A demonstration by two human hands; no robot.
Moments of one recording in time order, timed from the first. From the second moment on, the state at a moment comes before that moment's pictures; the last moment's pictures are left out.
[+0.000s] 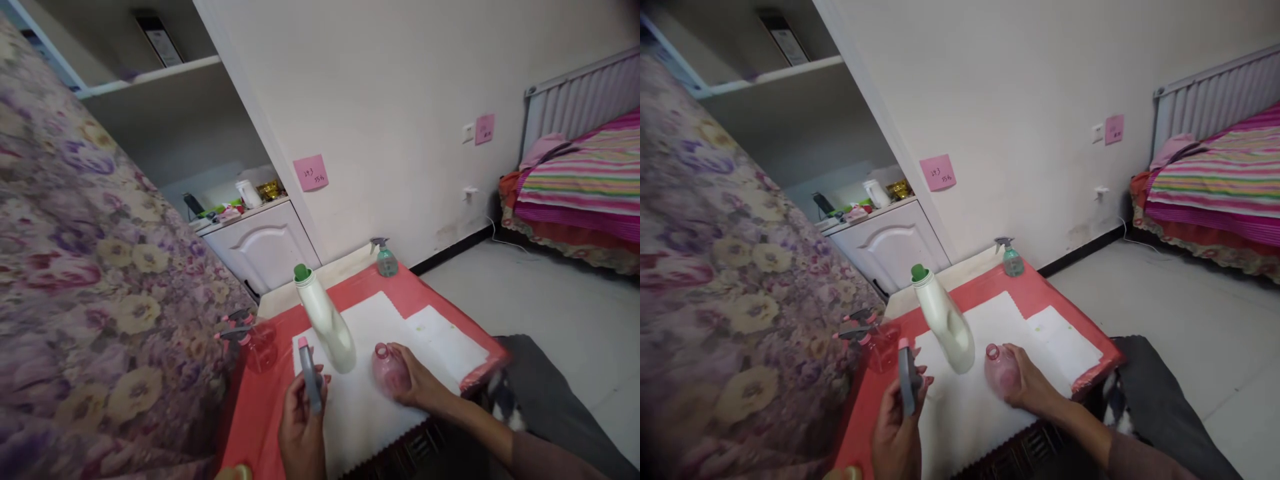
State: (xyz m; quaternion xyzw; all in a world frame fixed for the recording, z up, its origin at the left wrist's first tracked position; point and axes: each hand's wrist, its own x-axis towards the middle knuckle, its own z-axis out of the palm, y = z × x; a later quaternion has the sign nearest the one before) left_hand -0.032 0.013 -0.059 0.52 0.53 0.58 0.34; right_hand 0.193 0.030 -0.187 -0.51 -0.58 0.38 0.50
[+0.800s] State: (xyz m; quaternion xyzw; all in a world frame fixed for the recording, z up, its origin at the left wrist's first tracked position) left_hand 0.068 0.025 -0.050 0.51 0.43 0.61 0.43; right_hand 0.188 0.036 -0.199 -0.50 -0.58 0.34 0.54
